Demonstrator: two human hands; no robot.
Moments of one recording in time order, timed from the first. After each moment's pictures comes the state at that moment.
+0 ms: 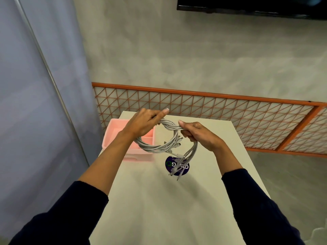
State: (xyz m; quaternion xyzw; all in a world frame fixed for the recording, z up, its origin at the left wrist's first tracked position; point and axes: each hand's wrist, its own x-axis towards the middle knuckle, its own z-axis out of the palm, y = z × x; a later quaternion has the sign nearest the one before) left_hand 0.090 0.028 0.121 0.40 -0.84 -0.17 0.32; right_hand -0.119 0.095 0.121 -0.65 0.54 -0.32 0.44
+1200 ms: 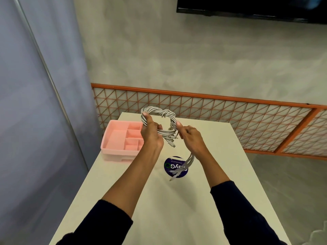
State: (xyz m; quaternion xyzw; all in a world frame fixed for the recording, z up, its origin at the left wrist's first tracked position) left_hand 0.025 0.046 0.102 0.39 -0.07 -0.64 0.65; right_hand -0.094 0.090 0.090 -0.56 0.65 -0.42 0.30
